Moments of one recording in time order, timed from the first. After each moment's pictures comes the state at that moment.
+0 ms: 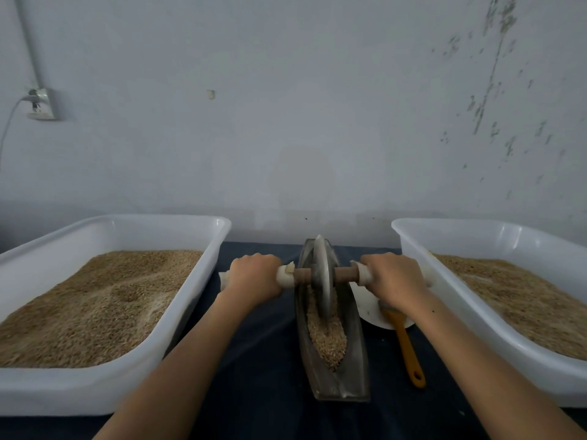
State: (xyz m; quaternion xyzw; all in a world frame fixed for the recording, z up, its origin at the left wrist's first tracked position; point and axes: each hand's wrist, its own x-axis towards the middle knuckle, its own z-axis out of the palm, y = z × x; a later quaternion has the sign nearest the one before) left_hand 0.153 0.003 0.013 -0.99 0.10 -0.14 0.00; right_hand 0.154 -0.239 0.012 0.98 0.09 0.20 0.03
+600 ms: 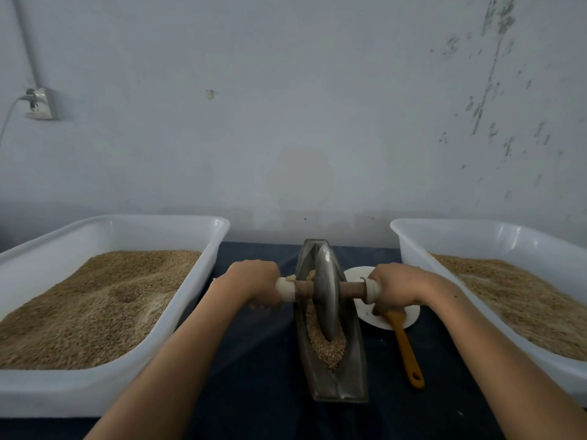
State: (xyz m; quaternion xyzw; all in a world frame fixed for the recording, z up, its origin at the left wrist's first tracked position) left_hand 0.149 0.004 0.031 -0.99 0.10 0.06 -0.01; right_hand 0.146 -0.245 0.037 0.99 0.09 -0.11 -0.01
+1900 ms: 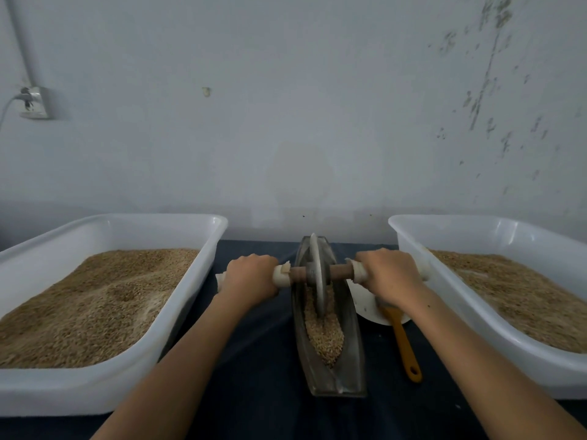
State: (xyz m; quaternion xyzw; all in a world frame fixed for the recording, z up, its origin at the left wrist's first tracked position) left_hand 0.155 0.006 0.006 -0.99 0.10 -0.13 -0.02; right_hand 0.149 -0.236 0.016 0.97 0.11 0.21 0.05
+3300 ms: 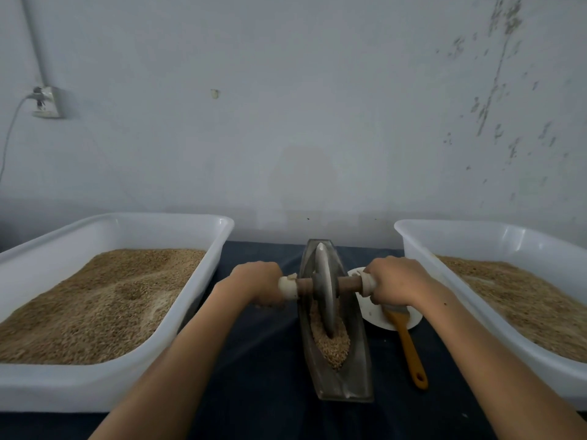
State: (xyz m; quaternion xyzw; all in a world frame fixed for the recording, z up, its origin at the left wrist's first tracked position) left_hand 0.152 0.007 0.023 -0.99 0.11 0.05 -0.06; right_hand 0.142 -0.232 0.036 0.99 0.09 0.02 0.06
